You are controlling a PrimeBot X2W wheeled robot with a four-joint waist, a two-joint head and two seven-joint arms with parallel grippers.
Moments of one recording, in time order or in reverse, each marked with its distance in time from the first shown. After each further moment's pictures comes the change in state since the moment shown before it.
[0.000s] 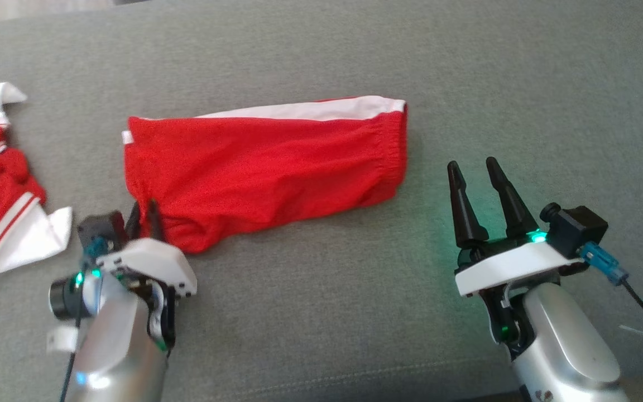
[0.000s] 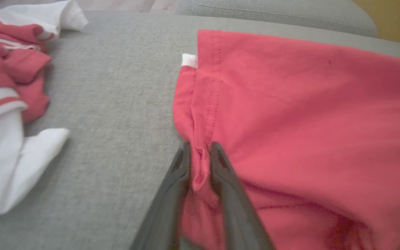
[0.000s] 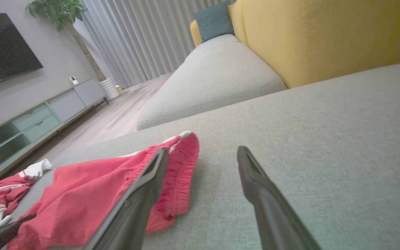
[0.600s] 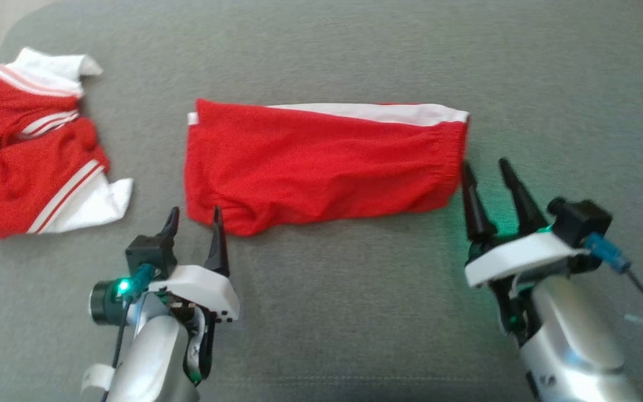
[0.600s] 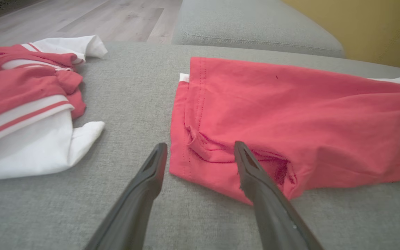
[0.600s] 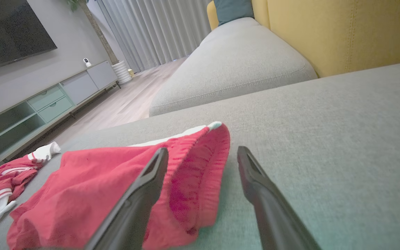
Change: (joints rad) left arm 0.193 0.002 -0.210 -0.342 -0.038 0.052 0.010; right arm -0.052 0.001 -0.055 0.116 -0.040 0.000 0.000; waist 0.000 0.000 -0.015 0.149
